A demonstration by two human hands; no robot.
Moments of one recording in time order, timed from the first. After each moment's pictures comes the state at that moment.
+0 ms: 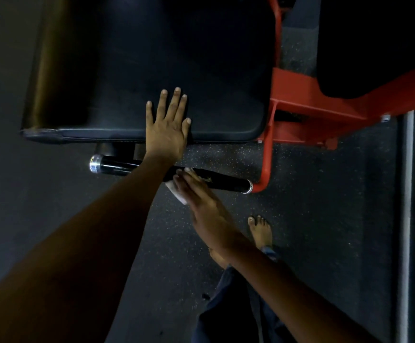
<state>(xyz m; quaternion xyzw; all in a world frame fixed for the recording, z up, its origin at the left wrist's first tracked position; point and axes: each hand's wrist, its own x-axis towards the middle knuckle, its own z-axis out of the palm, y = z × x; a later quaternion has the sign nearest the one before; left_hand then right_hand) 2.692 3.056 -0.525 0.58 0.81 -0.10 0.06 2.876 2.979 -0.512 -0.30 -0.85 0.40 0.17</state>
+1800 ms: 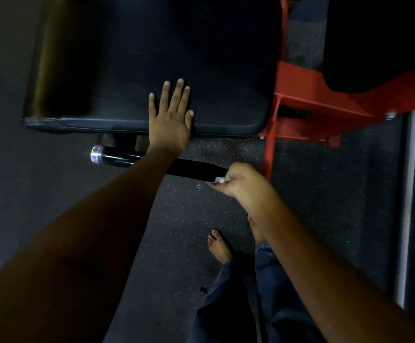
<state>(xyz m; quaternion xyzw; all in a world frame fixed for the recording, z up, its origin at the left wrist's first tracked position) 2.697 3.056 -0.525 0.56 0.82 -0.09 0.07 2.854 3.058 -0.498 -0.67 0.01 0.74 0.07</state>
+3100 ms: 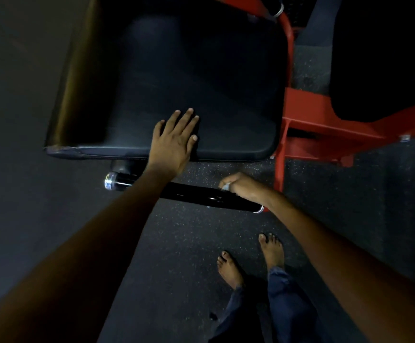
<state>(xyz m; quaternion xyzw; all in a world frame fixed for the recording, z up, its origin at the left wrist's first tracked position) 2.670 3.057 -0.511 0.63 0.77 -0.07 0.08 2.868 3.105 -0.541 -0.41 -0.62 0.65 -0.17</state>
